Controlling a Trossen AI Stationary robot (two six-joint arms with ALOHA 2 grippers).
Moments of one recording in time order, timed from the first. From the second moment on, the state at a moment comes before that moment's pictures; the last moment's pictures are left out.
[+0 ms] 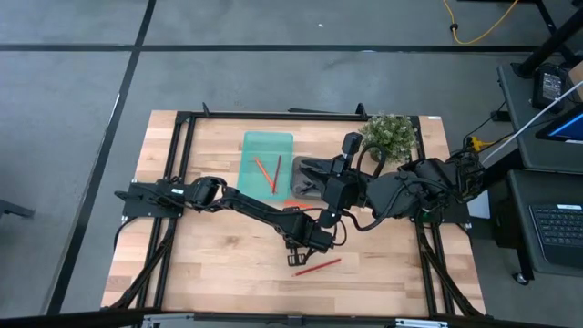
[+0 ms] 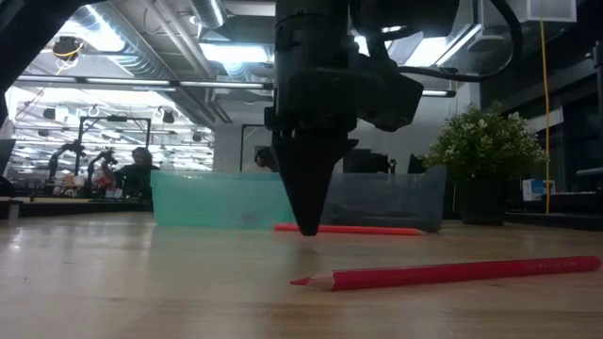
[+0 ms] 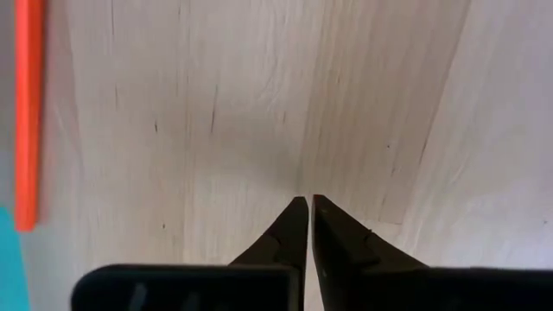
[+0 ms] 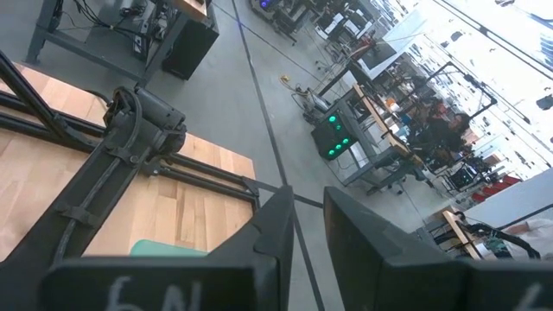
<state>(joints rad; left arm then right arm) -0.28 2.39 2.04 -1.19 -0.10 -0.44 0.46 1.81 2.36 -0.86 0.90 -0.45</state>
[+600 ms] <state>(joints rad) -0.21 2.39 2.09 -1.10 -0.23 -0.23 0.46 1.81 2.36 -0.86 0.90 -0.45</state>
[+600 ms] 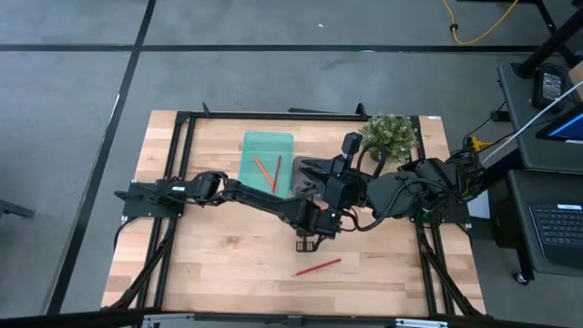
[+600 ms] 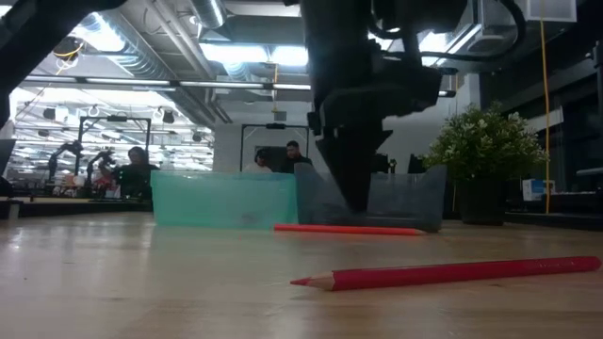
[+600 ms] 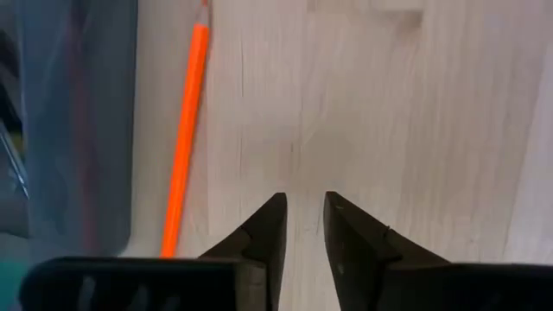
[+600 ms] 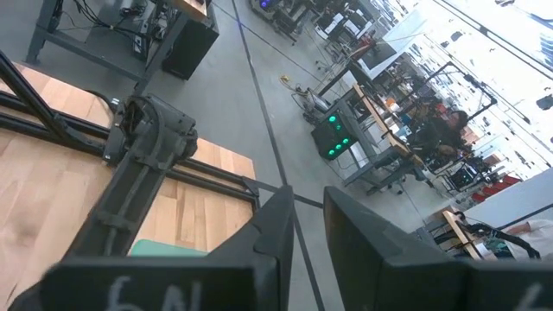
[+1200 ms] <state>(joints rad) -0.17 2.39 2.13 -1.14 -0.19 -0.15 0.46 1.81 2.36 -0.86 0.90 -0.45</state>
